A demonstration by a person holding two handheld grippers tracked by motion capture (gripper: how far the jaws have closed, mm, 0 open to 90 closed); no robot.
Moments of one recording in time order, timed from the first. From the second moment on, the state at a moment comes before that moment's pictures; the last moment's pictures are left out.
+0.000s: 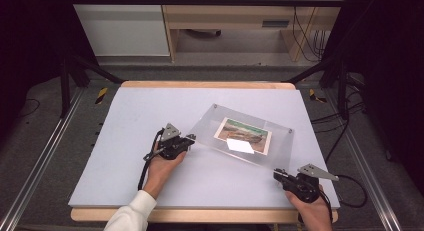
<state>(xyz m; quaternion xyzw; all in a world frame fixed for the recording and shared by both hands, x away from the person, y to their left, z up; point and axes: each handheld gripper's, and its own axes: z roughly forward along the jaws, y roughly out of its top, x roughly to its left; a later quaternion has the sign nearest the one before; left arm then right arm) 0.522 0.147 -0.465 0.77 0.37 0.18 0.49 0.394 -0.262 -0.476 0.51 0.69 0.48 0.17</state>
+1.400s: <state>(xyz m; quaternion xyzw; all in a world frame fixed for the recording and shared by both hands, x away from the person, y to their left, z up) 0.515 0.155 -0.412 0.74 0.37 0.21 0.51 0.416 -0.269 -0.422 0.48 0.68 0.52 0.19</state>
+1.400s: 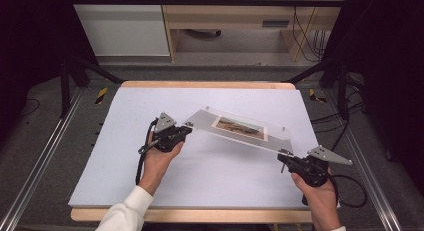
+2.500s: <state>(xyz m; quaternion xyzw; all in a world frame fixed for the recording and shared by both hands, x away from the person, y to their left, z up) 0.493 0.234 -0.386 0.69 0.41 0.29 0.53 0.490 -0.197 -0.386 0.42 0.70 0.54 0.18</state>
